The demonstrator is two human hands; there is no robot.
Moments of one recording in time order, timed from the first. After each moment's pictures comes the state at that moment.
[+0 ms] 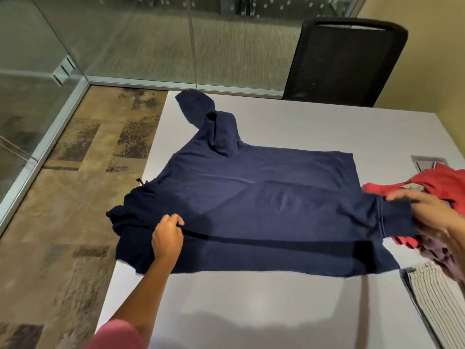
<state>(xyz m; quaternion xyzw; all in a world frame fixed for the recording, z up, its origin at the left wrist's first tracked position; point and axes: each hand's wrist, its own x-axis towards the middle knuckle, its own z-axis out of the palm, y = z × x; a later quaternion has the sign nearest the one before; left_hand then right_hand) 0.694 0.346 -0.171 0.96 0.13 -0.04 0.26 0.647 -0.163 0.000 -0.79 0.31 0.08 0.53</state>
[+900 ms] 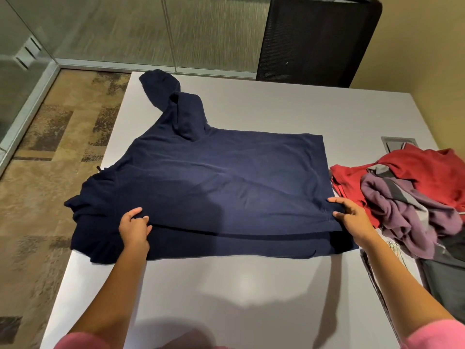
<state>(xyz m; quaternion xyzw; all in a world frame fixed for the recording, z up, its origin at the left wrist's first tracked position) 0.685 0.299 -0.175 0.62 0.48 -0.01 0.63 0.614 -0.200 -0.129 -0.81 0.31 0.06 0.49</state>
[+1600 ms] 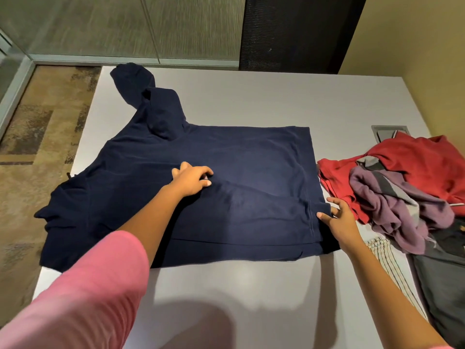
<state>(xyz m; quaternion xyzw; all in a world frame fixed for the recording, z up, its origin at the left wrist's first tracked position) 0.802 0.144 -0.150 0.93 -0.15 -0.27 0.19 0.605 -0.203 -0.147 -0.72 0.39 0.01 0.57</state>
